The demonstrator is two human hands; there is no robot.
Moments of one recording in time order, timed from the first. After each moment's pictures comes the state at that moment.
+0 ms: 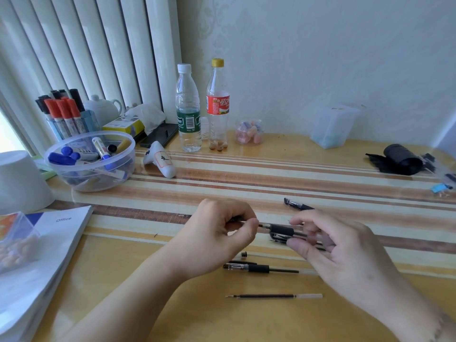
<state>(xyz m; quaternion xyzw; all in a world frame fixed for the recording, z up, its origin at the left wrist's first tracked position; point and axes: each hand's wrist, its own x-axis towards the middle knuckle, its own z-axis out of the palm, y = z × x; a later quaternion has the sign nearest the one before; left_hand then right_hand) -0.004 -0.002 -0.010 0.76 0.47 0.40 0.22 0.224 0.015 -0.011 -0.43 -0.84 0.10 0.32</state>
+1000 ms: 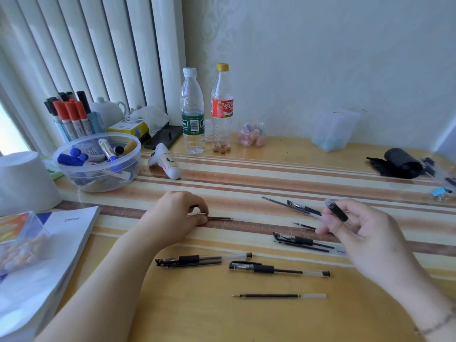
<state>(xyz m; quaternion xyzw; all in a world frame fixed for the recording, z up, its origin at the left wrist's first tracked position) -0.076 0.032 -0.030 0.67 0.71 0.20 0.11 0.237 0.034 -0.010 -0.54 -0.73 0.21 0.38</state>
